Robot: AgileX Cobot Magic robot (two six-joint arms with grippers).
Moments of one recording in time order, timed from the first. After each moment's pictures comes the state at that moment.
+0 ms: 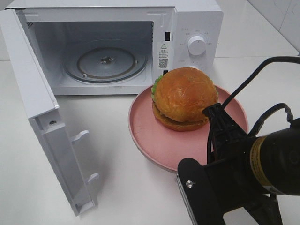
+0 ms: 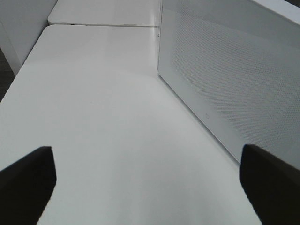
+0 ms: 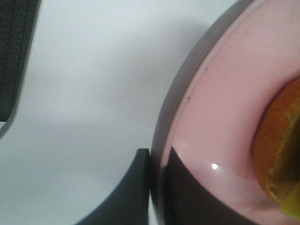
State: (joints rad) left arm 0.05 0.00 -0.51 -0.09 1.05 0.08; right arm 1.08 1.32 -0.58 -0.73 0.57 -0.38
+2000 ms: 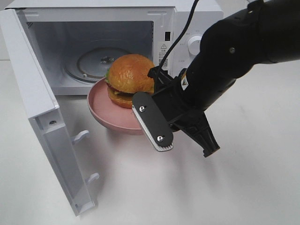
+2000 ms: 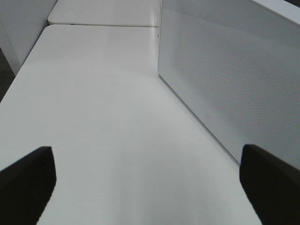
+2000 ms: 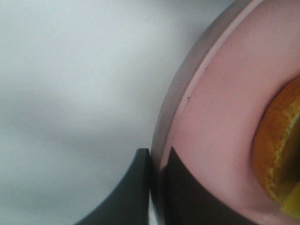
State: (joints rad) left arm 0.05 0.00 -0.51 -0.09 1.05 0.08; right arm 0.72 1.72 -1.03 -0.08 0.48 -1.43
